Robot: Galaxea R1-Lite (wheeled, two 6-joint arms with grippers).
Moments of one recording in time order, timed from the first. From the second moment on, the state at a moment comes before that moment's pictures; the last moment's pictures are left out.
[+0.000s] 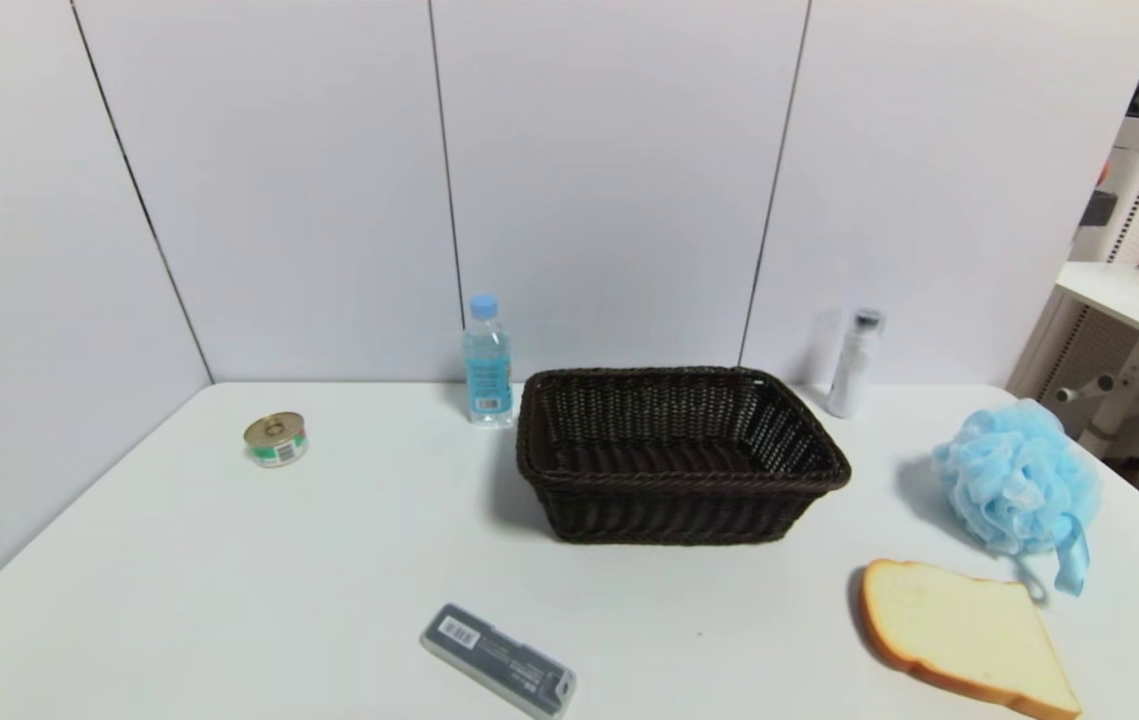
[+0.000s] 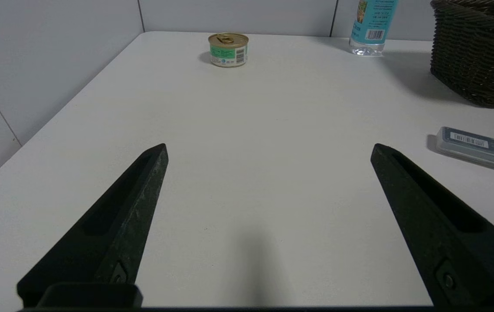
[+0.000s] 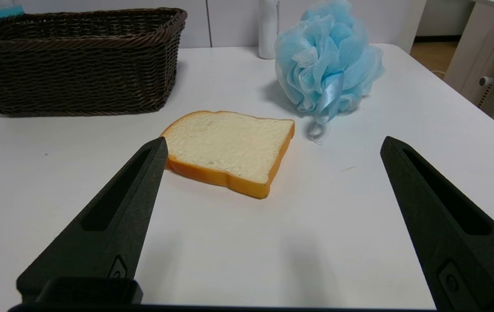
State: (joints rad) left arm 0.00 0.00 0.00 0.00 0.02 -0.05; right arm 0.00 0.00 0.00 0.00 -0.01 0.02
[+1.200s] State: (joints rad) left arm 0.00 0.00 0.00 0.00 0.02 -0.05; right arm -0.08 0.97 -1.10 0.04 -0.03 0.04
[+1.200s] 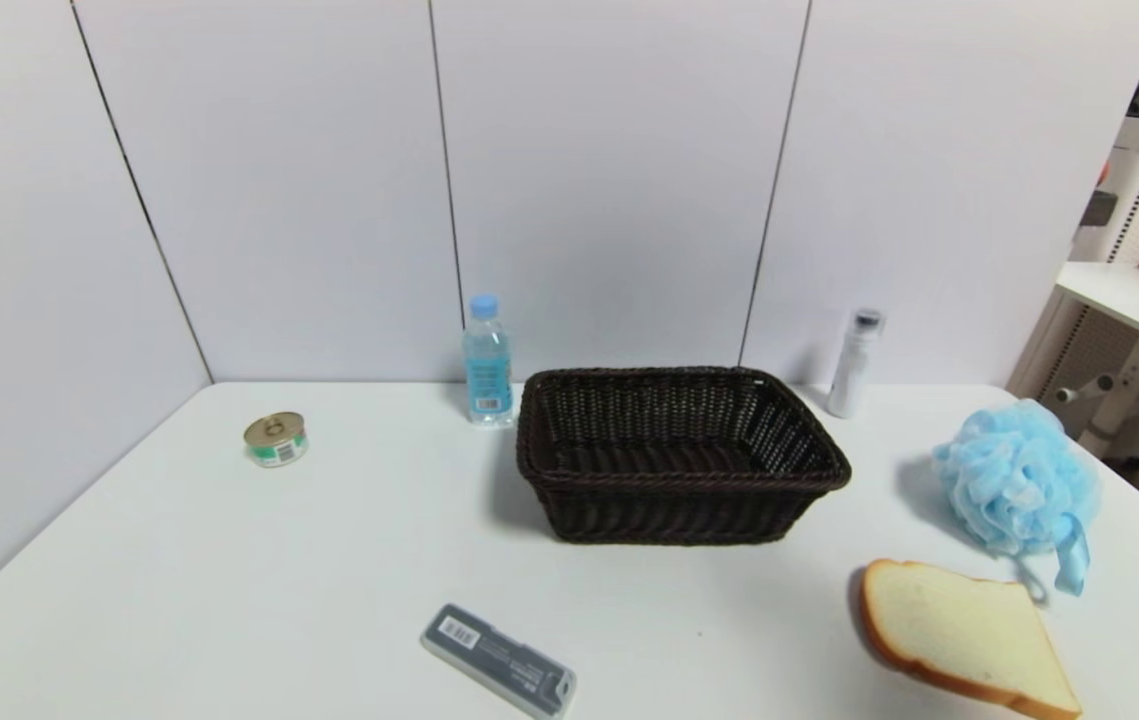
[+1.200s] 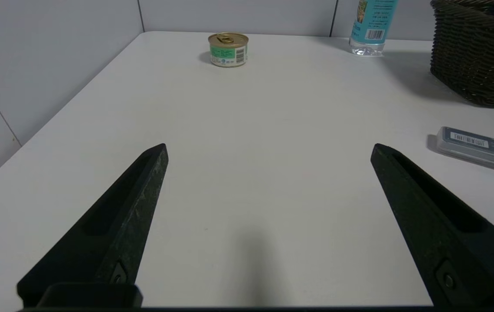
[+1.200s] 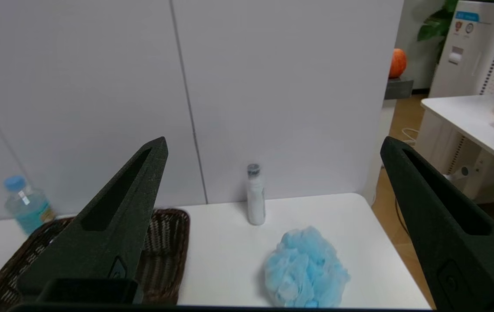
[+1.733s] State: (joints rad) left arm 0.00 0.00 0.00 0.00 0.02 -0.05; right arm -0.23 1.50 -1.30 0.14 -0.02 0.02
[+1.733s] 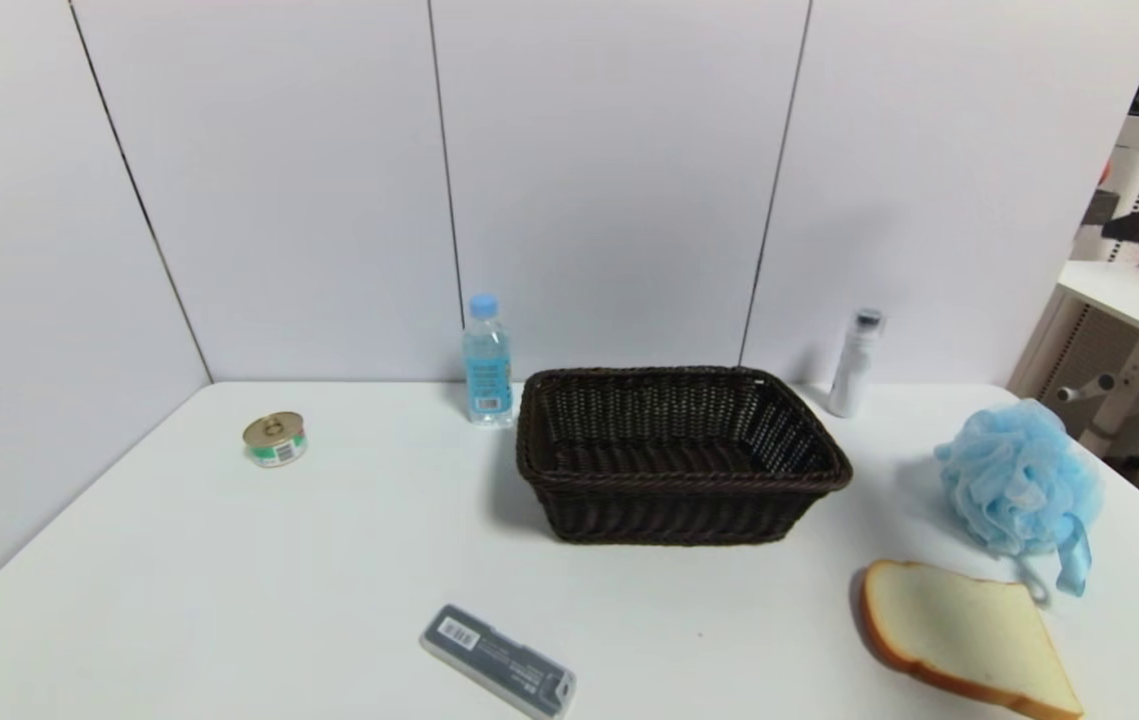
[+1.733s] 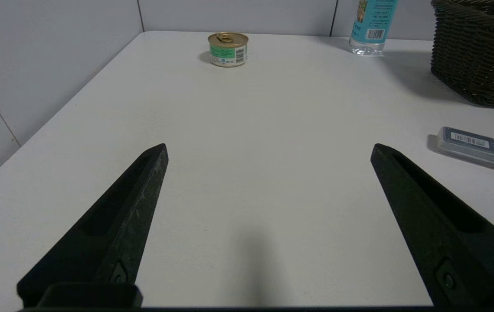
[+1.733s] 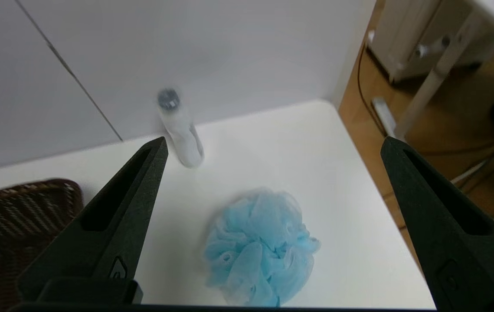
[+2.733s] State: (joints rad) left arm 0.00 0.00 0.00 0.00 0.02 -0.05; right arm -0.22 1.87 -1.13 0.19 0.01 -0.11
